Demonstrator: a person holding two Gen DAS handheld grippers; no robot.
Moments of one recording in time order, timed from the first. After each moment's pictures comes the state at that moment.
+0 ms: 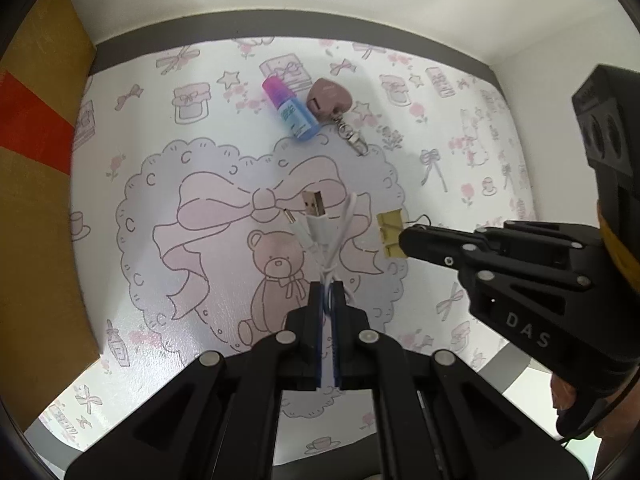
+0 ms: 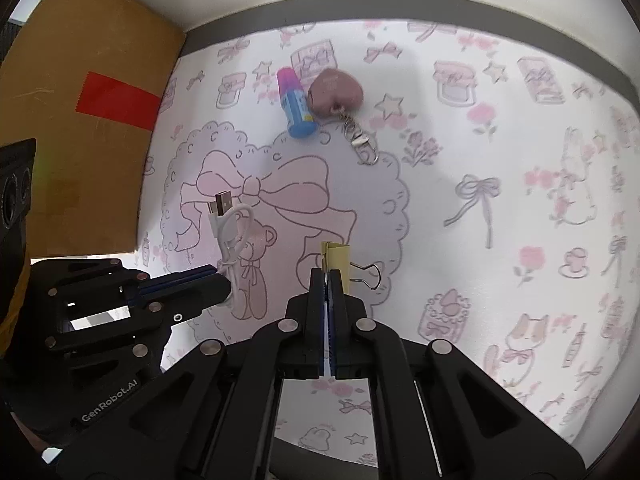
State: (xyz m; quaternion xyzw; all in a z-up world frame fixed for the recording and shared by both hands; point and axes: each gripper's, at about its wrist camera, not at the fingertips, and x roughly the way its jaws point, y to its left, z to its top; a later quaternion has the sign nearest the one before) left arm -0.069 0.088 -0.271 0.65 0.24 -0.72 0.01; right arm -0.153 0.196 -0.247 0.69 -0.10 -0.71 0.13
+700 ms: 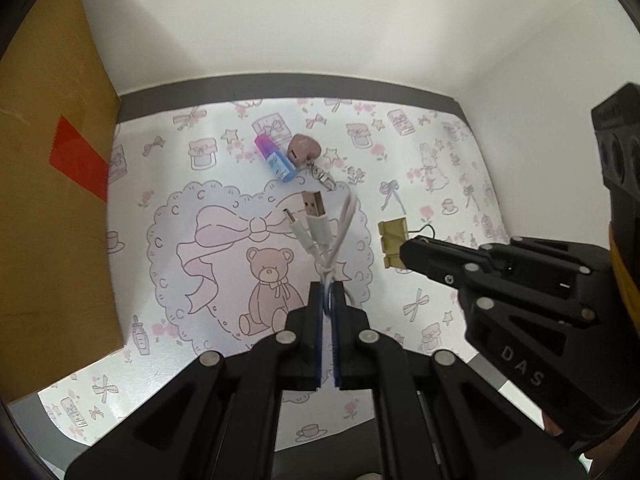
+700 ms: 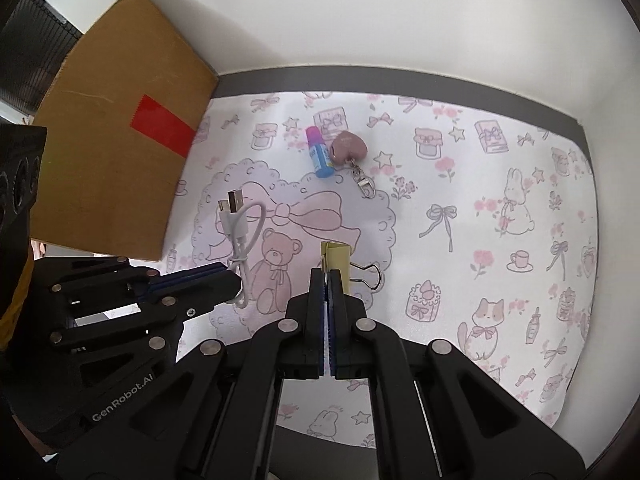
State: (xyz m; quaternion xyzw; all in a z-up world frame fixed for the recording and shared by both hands) left arm -0.051 0.093 -0.203 0.59 0.21 -0.78 0.01; right arm -0.121 0.185 -0.167 0.63 -0.05 -0.77 0.11
